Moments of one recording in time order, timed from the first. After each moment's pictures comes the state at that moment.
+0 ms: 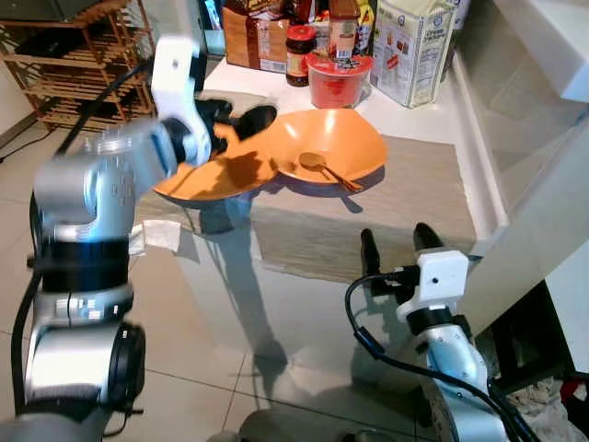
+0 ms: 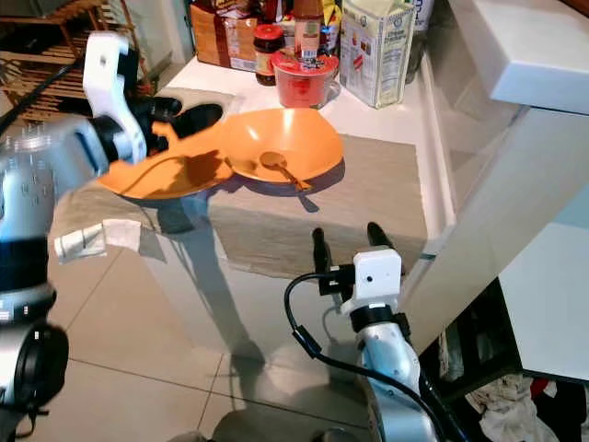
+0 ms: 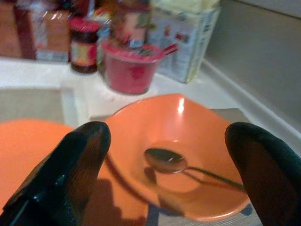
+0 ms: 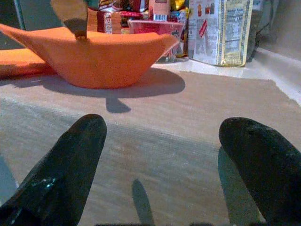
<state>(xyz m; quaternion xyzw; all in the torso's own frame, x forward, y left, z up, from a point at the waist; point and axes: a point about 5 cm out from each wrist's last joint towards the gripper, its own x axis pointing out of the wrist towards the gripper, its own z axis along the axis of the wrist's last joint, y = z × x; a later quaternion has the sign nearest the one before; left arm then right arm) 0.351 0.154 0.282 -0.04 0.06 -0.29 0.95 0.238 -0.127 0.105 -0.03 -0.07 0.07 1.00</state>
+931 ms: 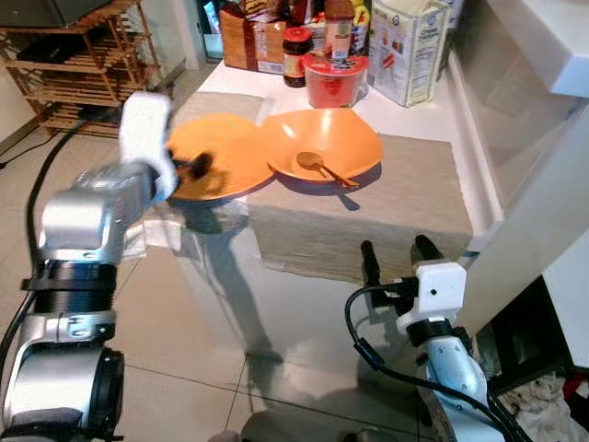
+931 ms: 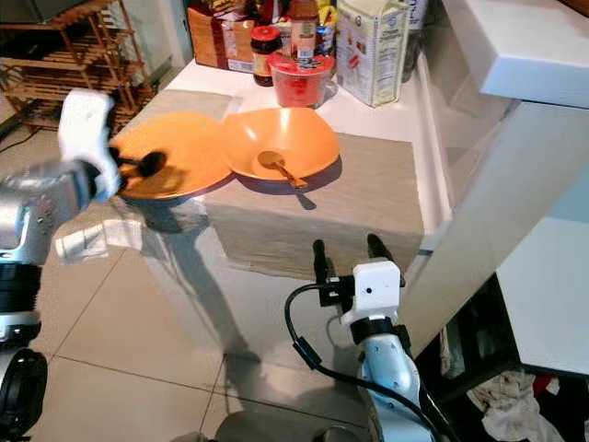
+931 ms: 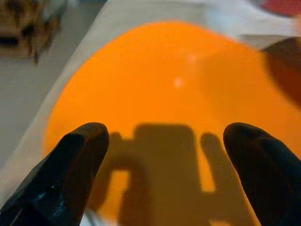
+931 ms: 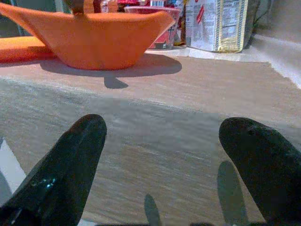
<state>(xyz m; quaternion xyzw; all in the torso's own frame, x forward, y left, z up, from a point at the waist) 0.355 0.222 0.210 0.00 0.18 -0.05 0.98 0.228 -0.126 0.094 -0.02 -0.05 0.06 1.00</state>
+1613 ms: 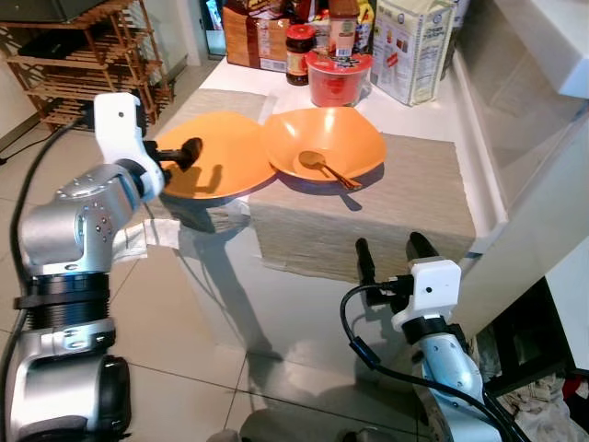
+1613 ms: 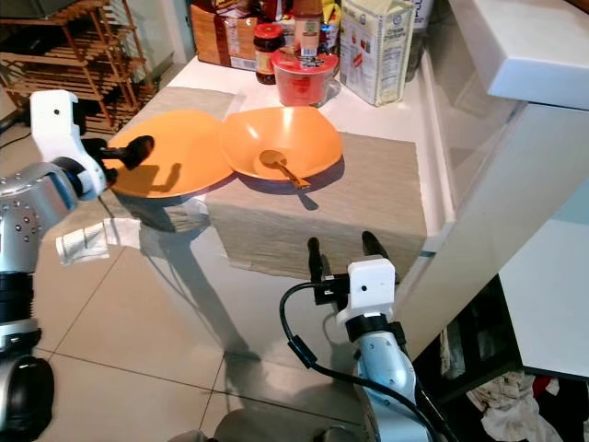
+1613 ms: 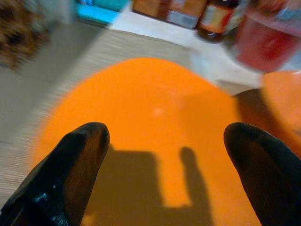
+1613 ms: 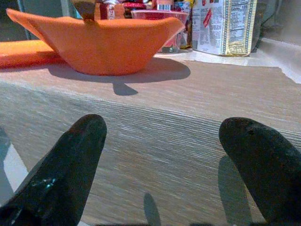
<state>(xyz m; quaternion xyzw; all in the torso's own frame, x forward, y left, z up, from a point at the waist) 0.350 0.214 0.220 -0.09 0.11 -0.07 0.99 0.231 -0.123 0.098 -0.02 -0.06 0.07 1.00</state>
